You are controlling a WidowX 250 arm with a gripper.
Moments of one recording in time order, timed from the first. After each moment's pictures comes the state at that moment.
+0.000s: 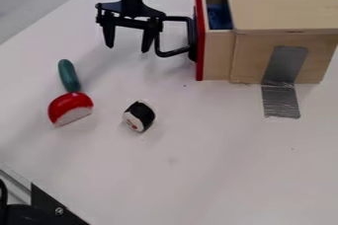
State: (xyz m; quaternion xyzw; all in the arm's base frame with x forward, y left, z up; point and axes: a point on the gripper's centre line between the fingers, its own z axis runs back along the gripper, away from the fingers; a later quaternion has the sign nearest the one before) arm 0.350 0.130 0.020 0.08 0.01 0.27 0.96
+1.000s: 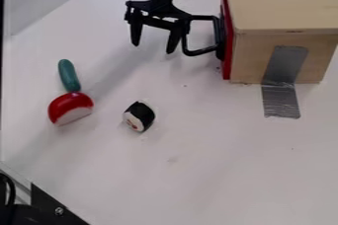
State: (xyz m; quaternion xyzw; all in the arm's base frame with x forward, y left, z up) arm 0.376 0.103 0.017 0.10 0.01 0.23 0.97
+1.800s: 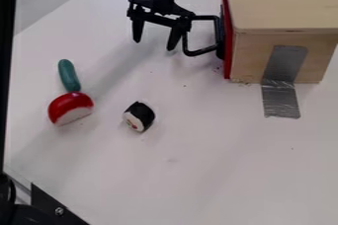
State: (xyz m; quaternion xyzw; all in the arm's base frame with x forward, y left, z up) arm 0.385 0.105 0.016 0.10 0.02 0.23 0.97
